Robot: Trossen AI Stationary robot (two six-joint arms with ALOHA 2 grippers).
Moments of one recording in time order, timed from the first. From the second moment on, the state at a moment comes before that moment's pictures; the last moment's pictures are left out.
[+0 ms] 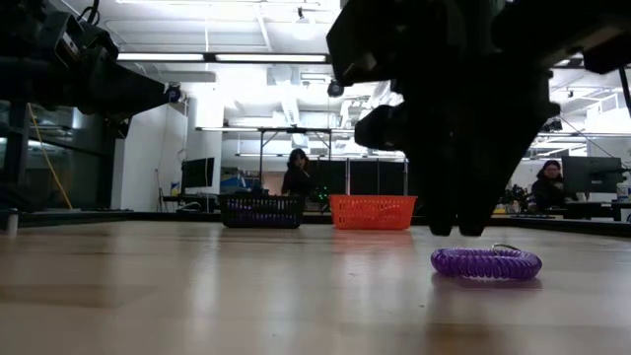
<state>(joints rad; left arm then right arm) 0.14 0.01 0.01 0.00 0.01 -0.29 0.39 2.08 1.52 -0.83 -0.08 0.11</state>
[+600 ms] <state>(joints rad) 0.14 0.01 0.01 0.00 0.01 -0.29 0.39 2.16 1.53 -0.78 -0.07 0.13</state>
